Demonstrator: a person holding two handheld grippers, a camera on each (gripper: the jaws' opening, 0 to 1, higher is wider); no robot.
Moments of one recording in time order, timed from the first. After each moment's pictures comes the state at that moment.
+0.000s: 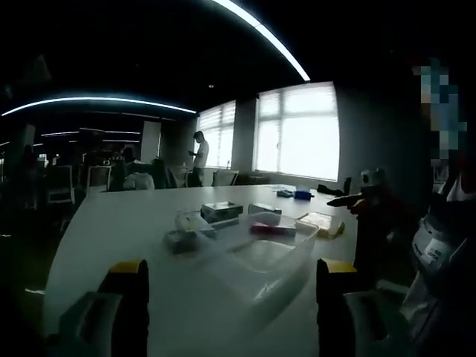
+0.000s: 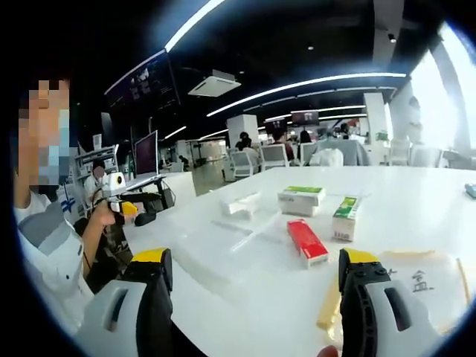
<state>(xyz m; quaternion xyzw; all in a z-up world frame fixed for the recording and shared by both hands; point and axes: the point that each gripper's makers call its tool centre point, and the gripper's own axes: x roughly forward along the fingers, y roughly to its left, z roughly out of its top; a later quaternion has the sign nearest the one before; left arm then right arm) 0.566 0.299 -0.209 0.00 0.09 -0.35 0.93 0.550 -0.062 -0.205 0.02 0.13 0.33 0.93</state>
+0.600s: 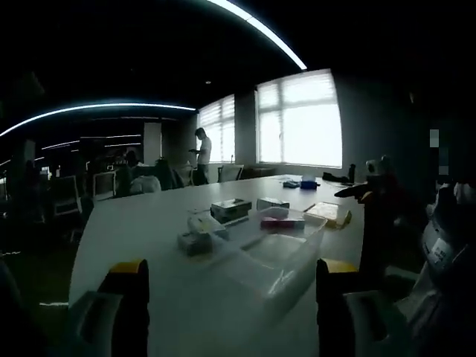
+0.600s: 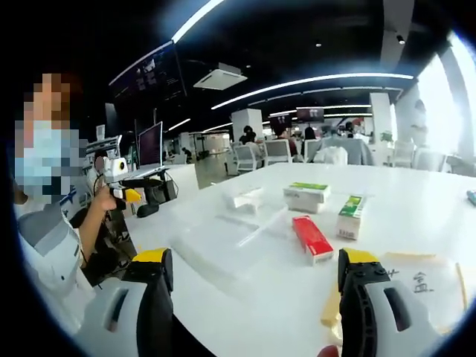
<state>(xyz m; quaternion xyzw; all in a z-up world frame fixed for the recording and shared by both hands) 0.567 0.316 -0.192 0.05 0.08 -0.34 0.94 0.542 -0.063 -0.205 0.01 0.13 0.33 0.93</state>
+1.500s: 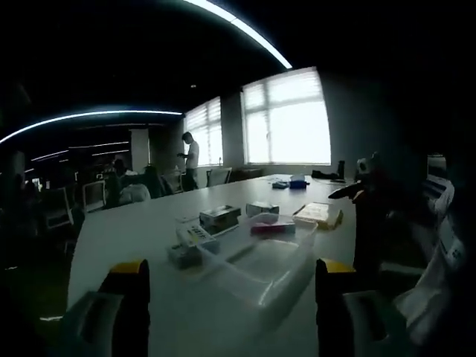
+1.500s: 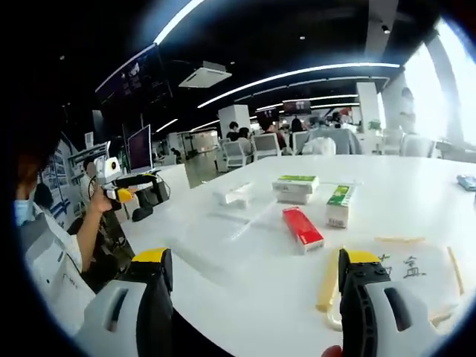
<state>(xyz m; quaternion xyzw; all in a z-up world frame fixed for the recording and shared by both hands) 0.560 0.293 -0.178 0.07 0.08 -0.38 0.92 0.533 -0.070 -0.199 0.02 0.16 0.30 0.94</state>
